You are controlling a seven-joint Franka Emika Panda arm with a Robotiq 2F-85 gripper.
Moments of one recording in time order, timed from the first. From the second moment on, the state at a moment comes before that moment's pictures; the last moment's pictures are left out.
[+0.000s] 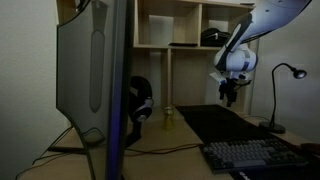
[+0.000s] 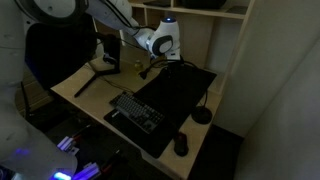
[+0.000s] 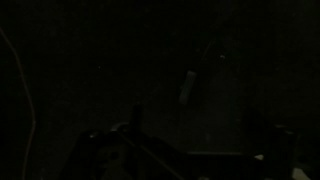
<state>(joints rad) -0.01 0.57 -0.16 -1.75 0.17 2.55 1.41</state>
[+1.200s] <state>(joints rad) 0.00 0.82 -0.18 -1.56 0.16 2.57 1.53</state>
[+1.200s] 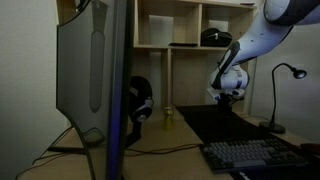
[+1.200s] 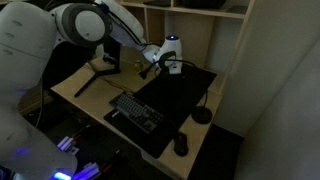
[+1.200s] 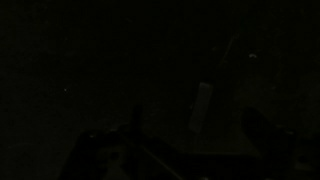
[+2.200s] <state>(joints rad) -0.01 0.96 -0.18 -1.42 0.17 2.57 1.61</state>
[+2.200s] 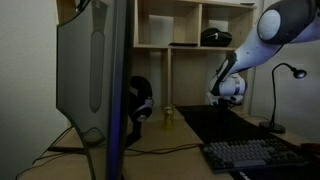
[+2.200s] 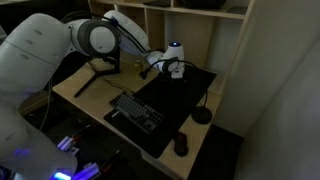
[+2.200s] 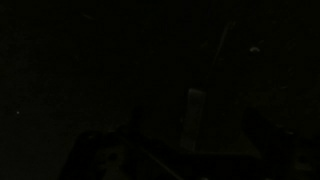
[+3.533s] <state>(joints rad) -0.03 1.05 -0.18 -1.23 0.18 2.44 1.68</state>
